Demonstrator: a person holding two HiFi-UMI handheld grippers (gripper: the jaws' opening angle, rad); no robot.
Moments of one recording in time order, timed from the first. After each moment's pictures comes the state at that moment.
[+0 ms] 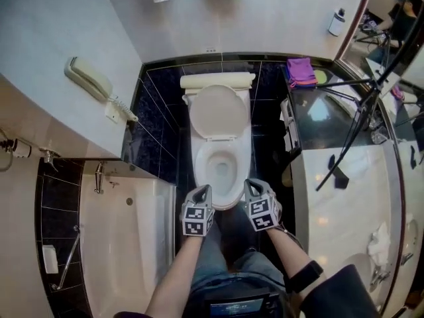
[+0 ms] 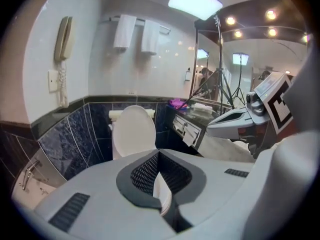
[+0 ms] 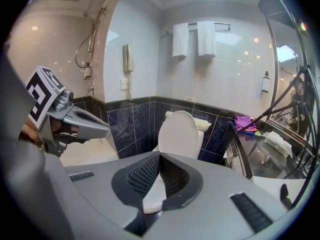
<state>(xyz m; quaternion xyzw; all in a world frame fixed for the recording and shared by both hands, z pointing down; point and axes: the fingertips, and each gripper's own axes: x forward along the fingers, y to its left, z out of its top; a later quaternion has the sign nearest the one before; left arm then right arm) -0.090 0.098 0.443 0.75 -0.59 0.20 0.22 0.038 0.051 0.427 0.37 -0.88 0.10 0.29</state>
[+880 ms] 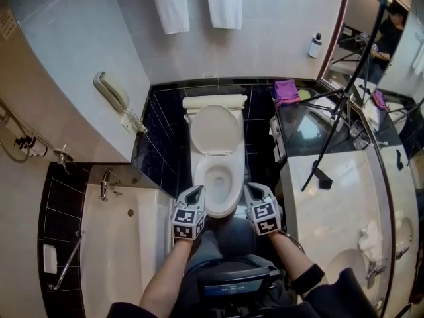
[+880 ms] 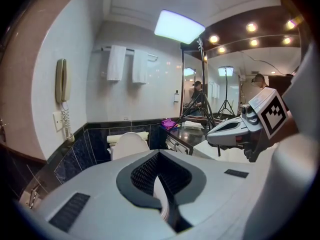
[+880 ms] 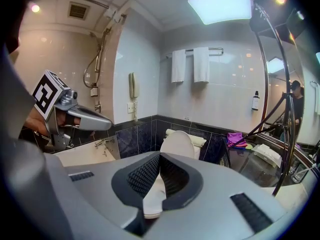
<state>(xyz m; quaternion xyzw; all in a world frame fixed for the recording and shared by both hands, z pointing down) -0.078 0.143 0.297 0.78 -0.59 0.16 0.14 0.068 0.103 0.304 0.38 -0.90 0.07 0.23</state>
